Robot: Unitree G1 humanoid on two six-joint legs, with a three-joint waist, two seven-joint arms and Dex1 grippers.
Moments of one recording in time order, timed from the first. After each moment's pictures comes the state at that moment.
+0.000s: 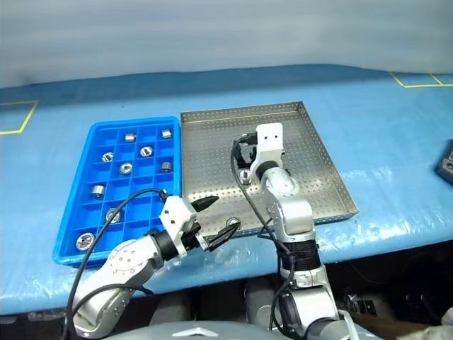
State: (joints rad) left arm 0.12 0.36 -0.32 -0.65 -0.28 0.51 -0.44; right arm -0.45 0.03 0.06 -0.06 0.10 0.62 0.07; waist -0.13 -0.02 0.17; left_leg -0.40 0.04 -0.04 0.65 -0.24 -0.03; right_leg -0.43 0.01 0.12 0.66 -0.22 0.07
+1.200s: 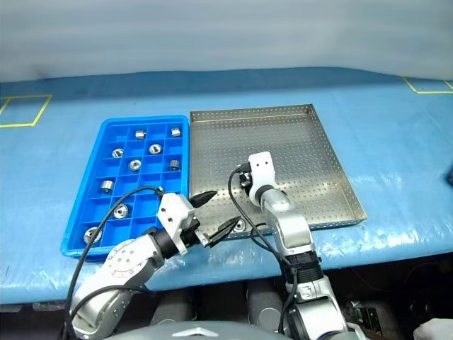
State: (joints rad) left arm 0.13 0.31 -0.29 -0.67 -0.25 0.48 -0.37; right arm -0.37 -0.02 0.11 -0.01 0.07 0.66 0.14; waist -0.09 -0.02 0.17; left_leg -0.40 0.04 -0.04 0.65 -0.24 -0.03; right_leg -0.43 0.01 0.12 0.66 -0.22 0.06
